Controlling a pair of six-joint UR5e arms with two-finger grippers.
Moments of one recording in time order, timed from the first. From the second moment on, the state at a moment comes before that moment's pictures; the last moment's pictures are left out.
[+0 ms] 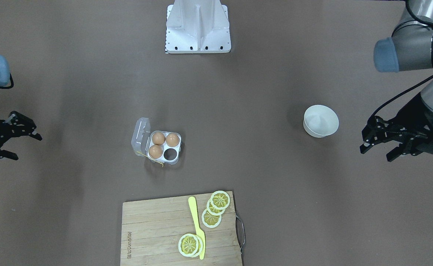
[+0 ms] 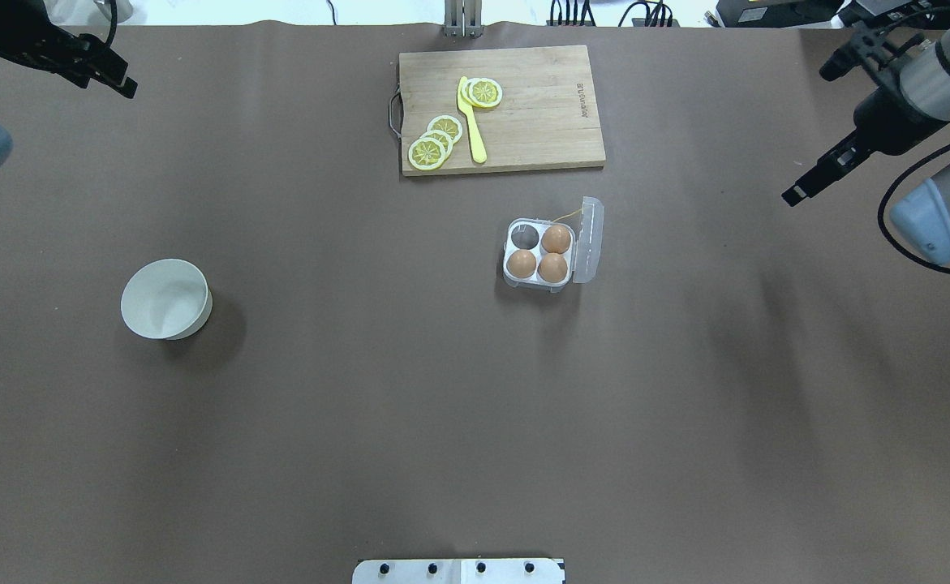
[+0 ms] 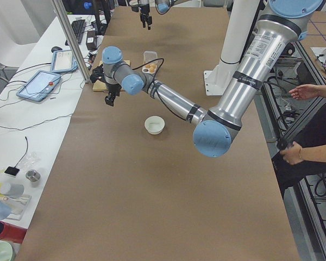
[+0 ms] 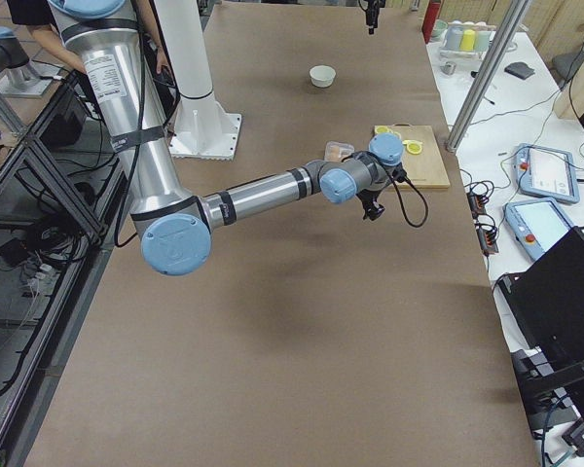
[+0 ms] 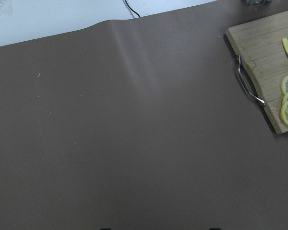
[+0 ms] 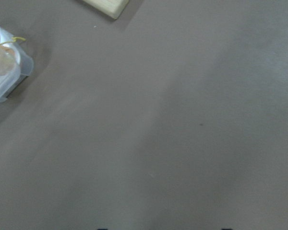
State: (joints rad) left arm -1.20 -2.02 -1.62 -1.79 -2.30 -0.45; right arm 1.11 -1.26 1.57 -1.33 2.47 0.01
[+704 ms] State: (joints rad) left arm -1.24 -1.98 -1.59 -1.79 -2.32 -0.34; right arm 0.93 -1.13 1.57 -1.30 2.45 0.00
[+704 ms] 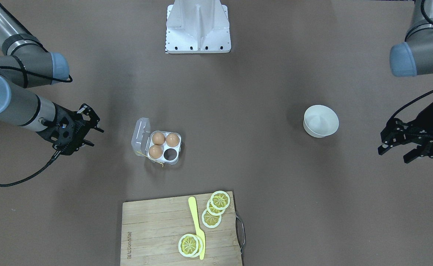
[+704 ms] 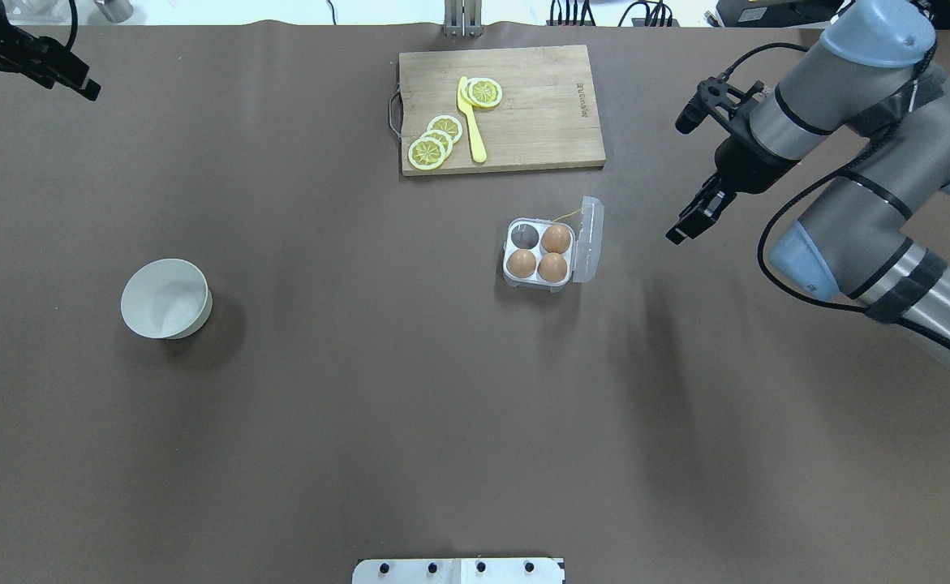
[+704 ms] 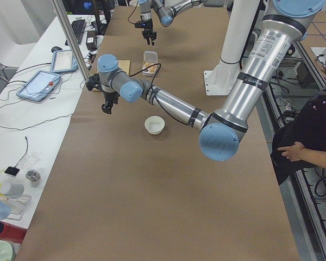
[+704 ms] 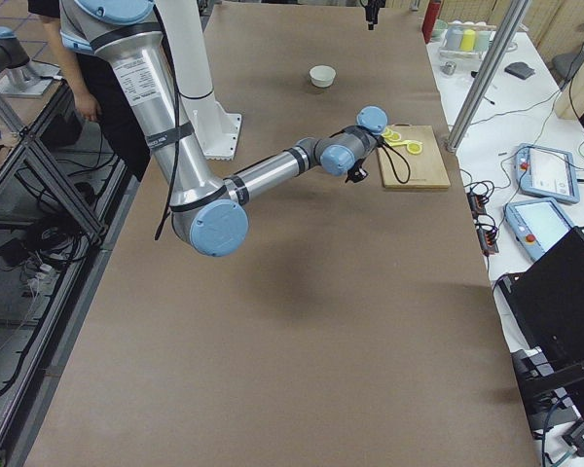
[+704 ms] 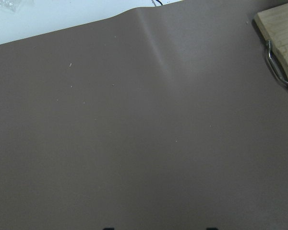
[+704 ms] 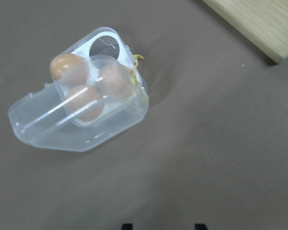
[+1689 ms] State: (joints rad) left arm -1.25 -1.95 -1.59 -1.80 -2.33 -0.30; right arm 0.82 -0.99 1.53 -1.26 2.36 0.02
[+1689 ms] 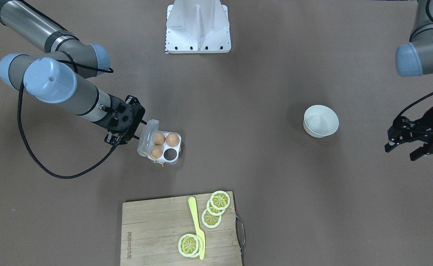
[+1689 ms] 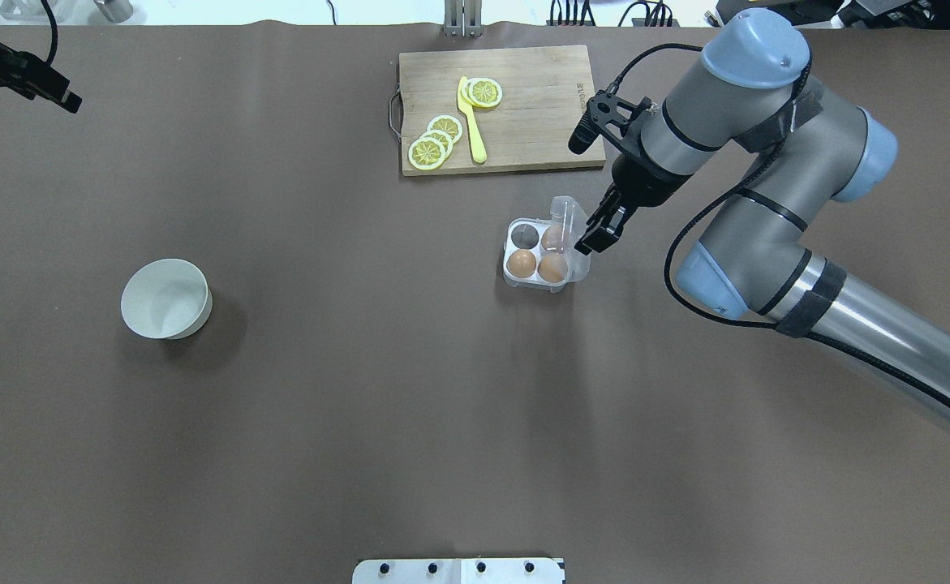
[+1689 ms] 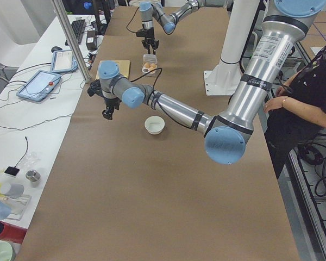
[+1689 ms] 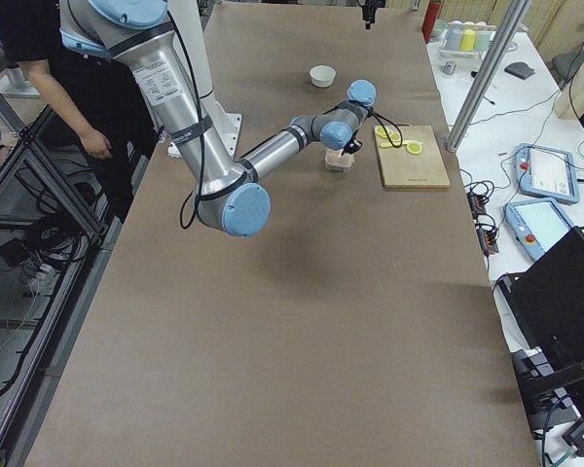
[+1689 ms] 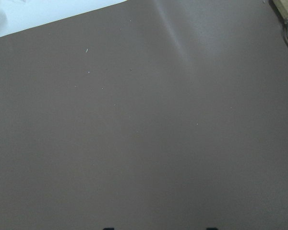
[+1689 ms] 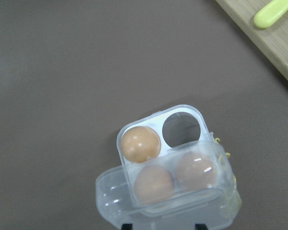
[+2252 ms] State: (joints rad) left arm -1.27 -1.94 -1.59 -1.79 -2.35 -0.28; right arm 0.88 -0.99 1.51 -1.26 2.35 0.09
